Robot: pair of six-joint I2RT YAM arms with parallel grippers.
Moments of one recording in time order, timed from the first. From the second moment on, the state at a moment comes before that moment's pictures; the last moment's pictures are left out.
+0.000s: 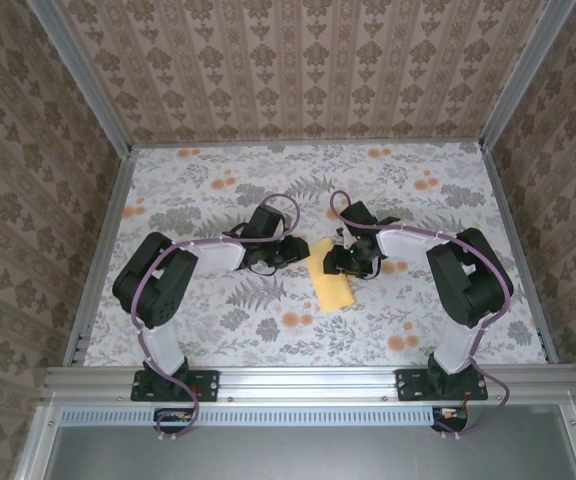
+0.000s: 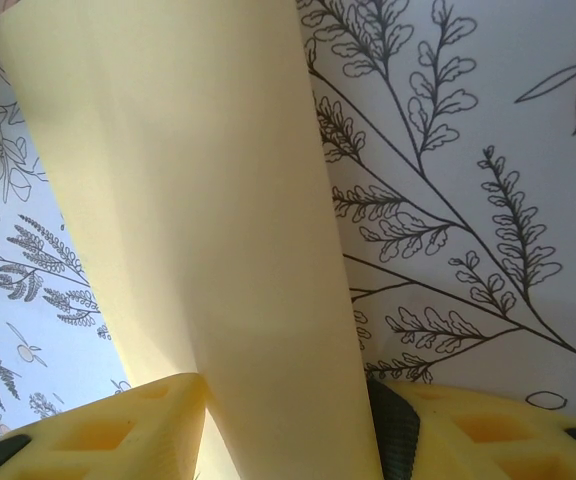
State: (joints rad) left arm -0.67 1.82 0.95 0.01 0.41 -0.85; right arm 0.45 1.80 1.02 -0.52 -0.30 0.50
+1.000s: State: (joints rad) left arm -0.67 1.80 0.94 0.01 0.32 -0.86; right arm 0.47 1.82 1.04 -0.55 -0.26 0.47
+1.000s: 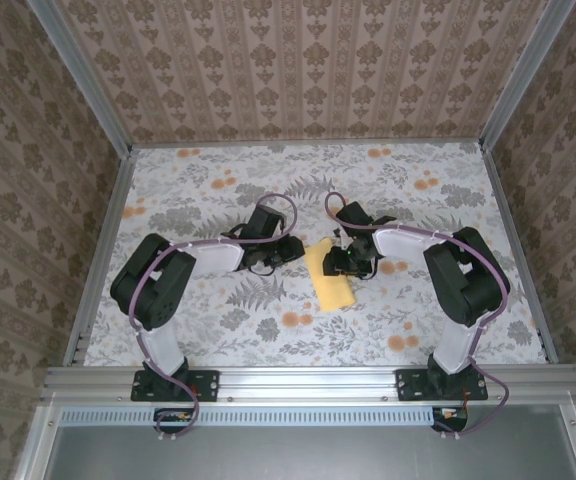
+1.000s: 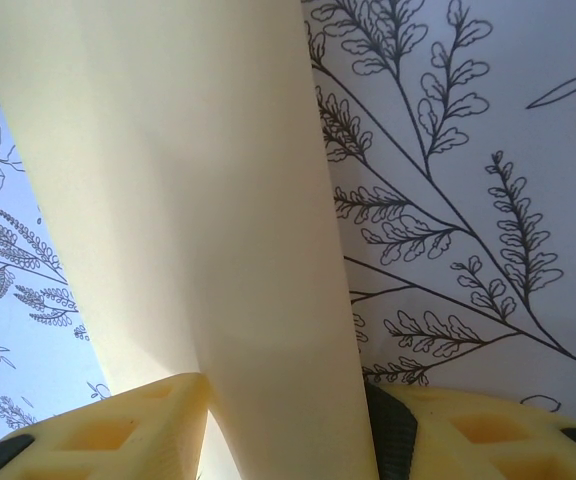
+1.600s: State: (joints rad) left arm -0.69 1.85 0.97 0.01 0.38 -0.86; right arm 0.48 1.85 1.08 -0.59 -0.23 0.47
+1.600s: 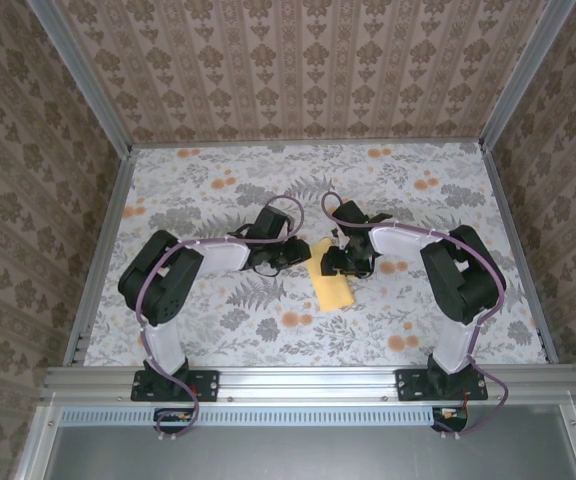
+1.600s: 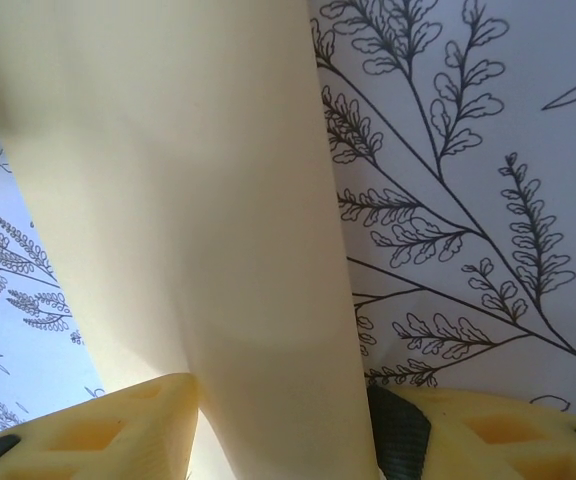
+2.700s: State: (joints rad) left arm -0.71 1.88 1.00 0.01 0.40 -0.86; right arm 0.48 1.86 1.09 -0.61 -0.22 0.48
